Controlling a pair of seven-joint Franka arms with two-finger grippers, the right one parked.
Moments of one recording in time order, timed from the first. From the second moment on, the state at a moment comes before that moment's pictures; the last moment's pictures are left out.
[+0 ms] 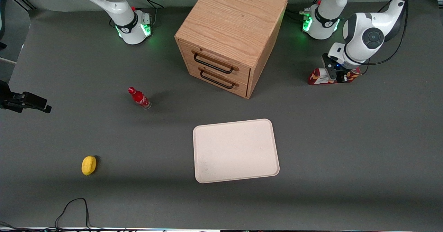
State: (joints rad) arm 0.04 -0.15 -0.06 -2.86 0.06 2.58 1.24
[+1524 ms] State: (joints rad) arm -0.04 0.07 -0.04 -1.76 -0.01 1.70 0.36
